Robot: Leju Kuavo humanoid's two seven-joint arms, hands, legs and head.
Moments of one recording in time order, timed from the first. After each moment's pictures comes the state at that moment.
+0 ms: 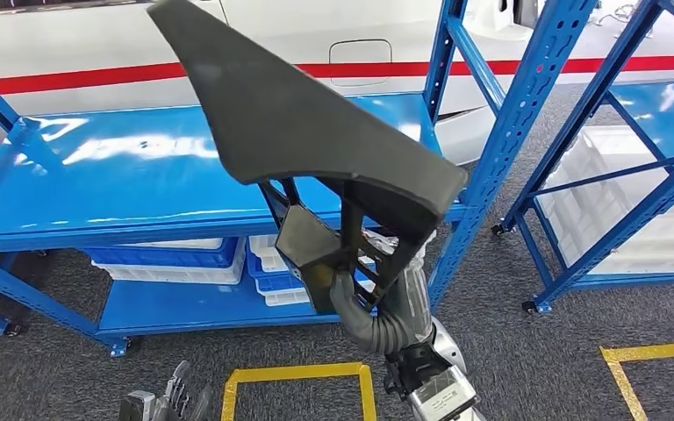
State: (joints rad) left arm 0.03 -0.14 0.16 -0.73 -0.04 -0.13 -0.70; right arm -0.14 0.03 0.60 -1.86 0.25 -0.19 -0.53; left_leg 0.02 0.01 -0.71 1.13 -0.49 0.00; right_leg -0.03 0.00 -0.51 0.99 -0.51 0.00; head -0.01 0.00
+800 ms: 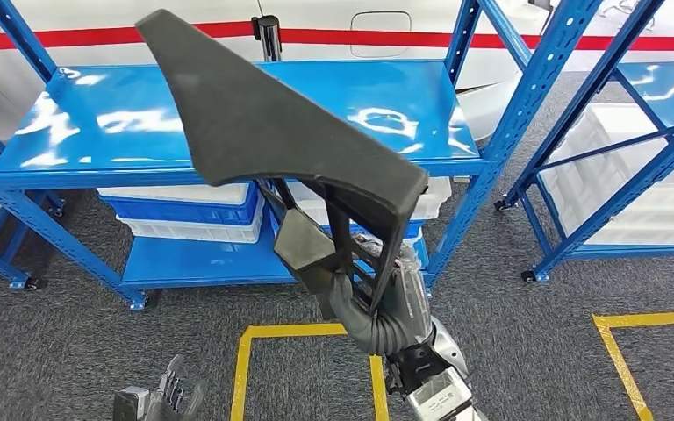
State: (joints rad) left arm 0.04 -0.16 0.18 -0.78 -0.04 -0.13 -0.70; right arm -0.15 0.02 0.60 -1.85 0.23 -0.18 -0.53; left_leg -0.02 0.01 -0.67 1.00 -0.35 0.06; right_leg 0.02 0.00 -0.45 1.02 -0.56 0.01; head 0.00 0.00
